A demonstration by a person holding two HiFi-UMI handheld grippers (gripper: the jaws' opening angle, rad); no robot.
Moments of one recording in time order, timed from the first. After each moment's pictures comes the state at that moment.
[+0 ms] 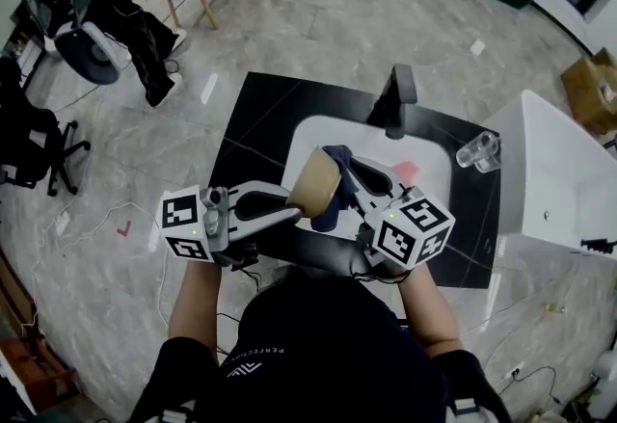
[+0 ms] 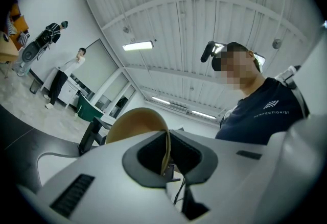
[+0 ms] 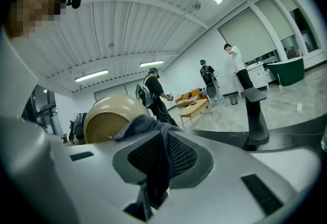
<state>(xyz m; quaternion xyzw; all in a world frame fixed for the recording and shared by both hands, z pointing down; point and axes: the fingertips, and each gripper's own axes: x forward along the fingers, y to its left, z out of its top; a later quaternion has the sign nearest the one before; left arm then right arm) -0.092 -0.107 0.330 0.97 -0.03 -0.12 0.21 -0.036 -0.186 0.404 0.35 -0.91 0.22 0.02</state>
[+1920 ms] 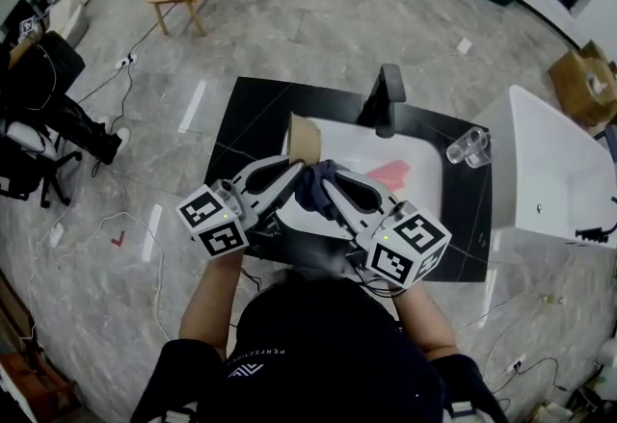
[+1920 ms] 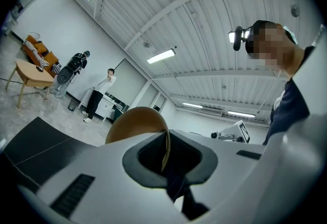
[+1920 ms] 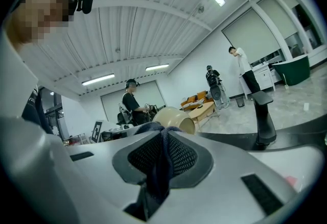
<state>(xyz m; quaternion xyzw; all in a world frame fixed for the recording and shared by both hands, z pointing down) -0.088 -0.178 0.362 0.94 -0.24 -0.12 0.21 -0.053 -0.152 0.376 0.33 -0.92 0.21 0.00</state>
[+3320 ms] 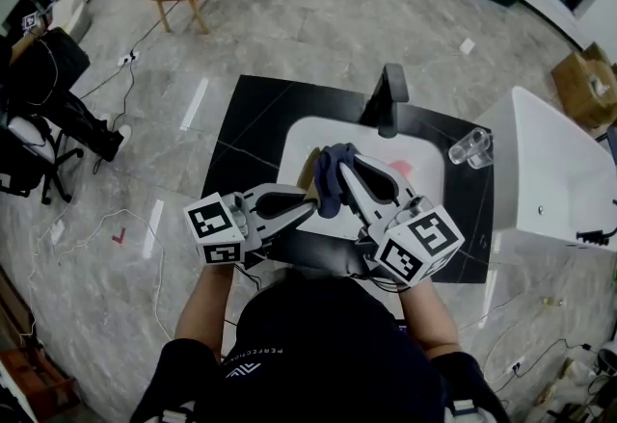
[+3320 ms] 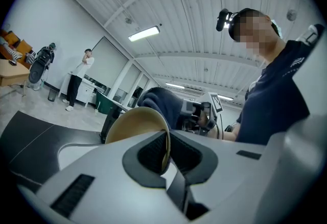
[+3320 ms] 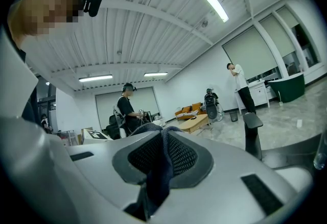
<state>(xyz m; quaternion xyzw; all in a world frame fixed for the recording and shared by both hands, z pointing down) -0.066 -0.123 0.395 0.97 -0.11 -0.02 0.19 -0.031 -0.170 0.353 0.37 -0.92 0.15 -0.02</state>
